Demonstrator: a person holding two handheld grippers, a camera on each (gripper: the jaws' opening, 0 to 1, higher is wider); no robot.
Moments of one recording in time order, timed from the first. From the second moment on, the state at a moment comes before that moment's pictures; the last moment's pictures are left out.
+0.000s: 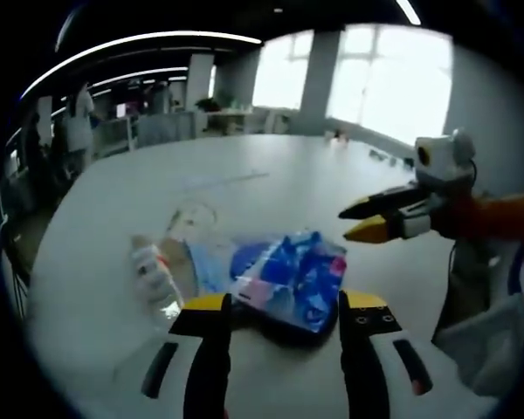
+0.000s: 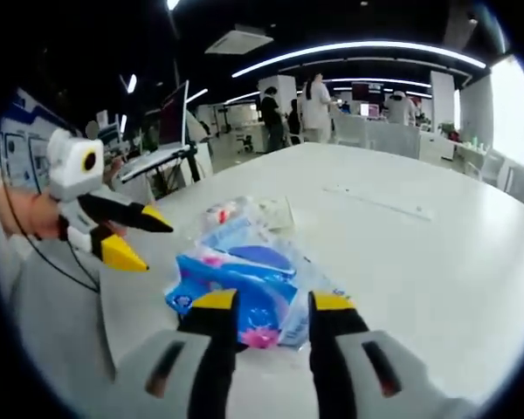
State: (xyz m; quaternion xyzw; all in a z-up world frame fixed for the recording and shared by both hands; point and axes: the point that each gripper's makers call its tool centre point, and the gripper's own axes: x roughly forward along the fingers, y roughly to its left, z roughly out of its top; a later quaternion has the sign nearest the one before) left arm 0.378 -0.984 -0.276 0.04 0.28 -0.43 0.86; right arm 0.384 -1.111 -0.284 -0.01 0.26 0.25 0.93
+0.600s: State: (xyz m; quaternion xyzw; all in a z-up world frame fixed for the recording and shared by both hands) left arm 0.377 -0.986 -0.297 0.05 0.31 -0.41 0.85; right arm 0.391 -1.113 -0.305 -0.02 0.29 0.25 0.92
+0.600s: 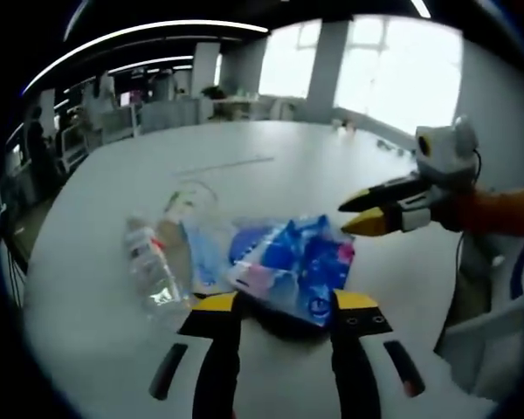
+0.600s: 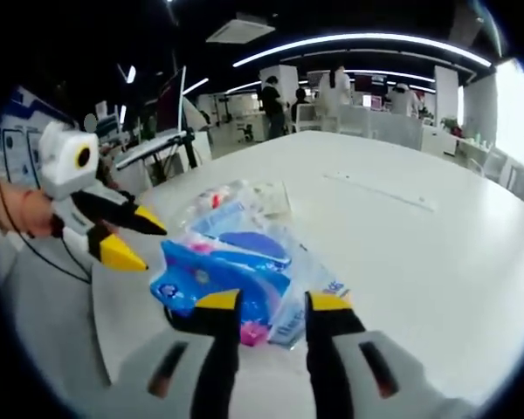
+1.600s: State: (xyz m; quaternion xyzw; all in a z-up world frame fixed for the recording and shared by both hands) left arm 0.373 -0.994 -0.319 0.07 0.34 -0.40 0.85; right arm 0.392 -1.118 -0.326 -0.03 0.32 0.25 0.91
